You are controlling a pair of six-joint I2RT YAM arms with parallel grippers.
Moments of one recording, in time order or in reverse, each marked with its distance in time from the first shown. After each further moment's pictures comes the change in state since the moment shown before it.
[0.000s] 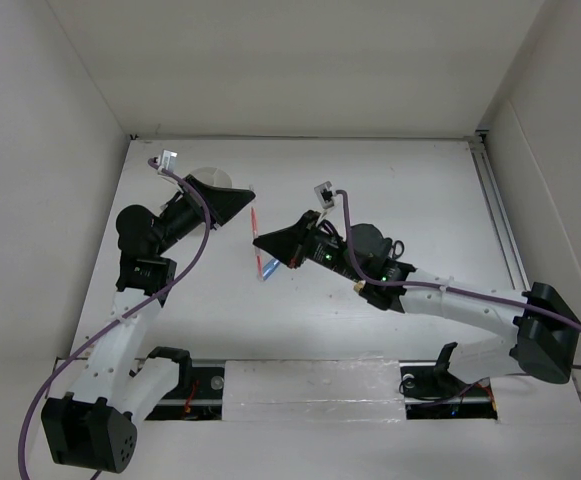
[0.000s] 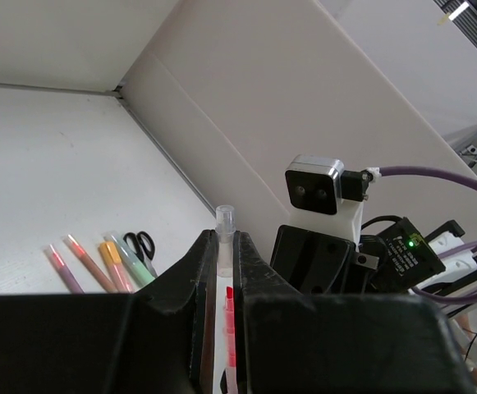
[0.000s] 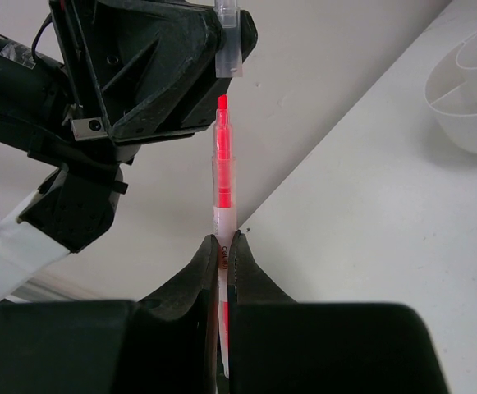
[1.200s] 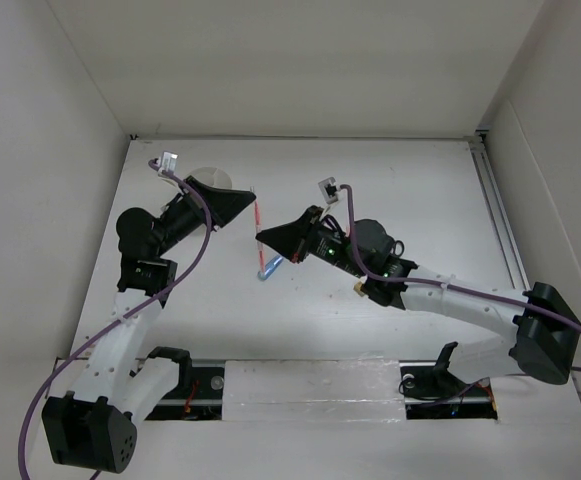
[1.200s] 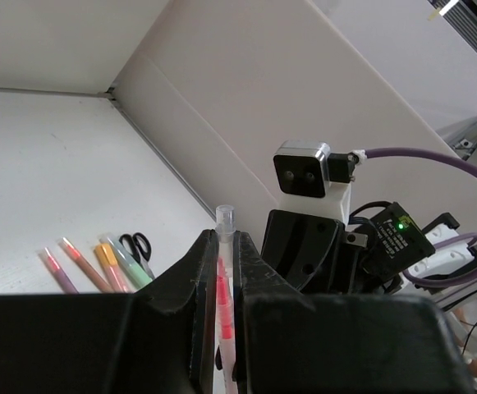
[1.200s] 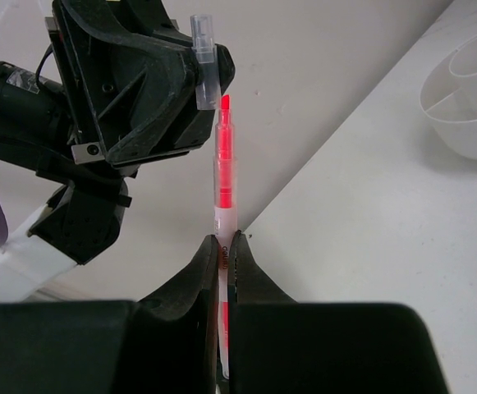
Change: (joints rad) left arm 0.000 -0.001 -0.019 0.045 0.016 -0.008; right arm -0.034 0.000 0.003 0.006 -0.026 0.024
